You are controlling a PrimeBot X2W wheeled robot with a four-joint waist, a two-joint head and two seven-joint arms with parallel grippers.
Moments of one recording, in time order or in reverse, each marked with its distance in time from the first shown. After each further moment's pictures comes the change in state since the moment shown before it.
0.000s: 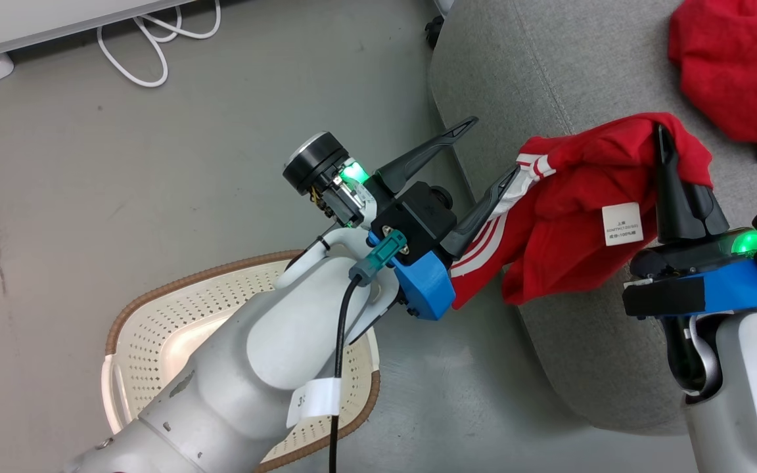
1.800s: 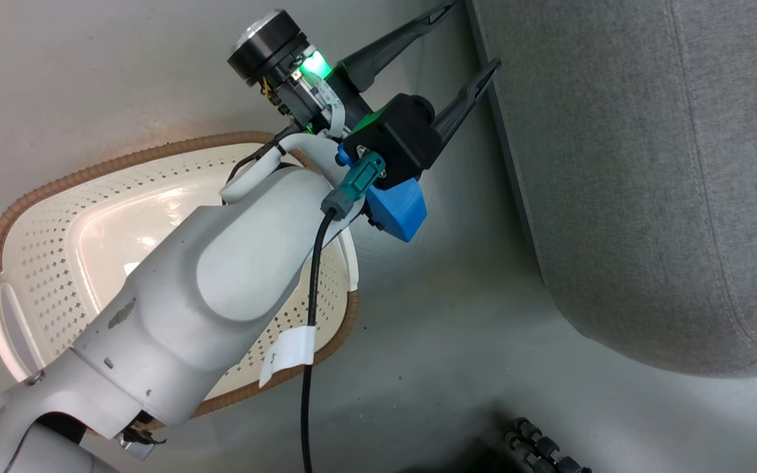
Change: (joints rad) left arm -0.195 0.092 -0.008 -0.028 0.082 0.005 0.010; right arm -0.574 -0.587 -0.466 0.232 -0.067 0.000 0.000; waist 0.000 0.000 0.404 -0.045
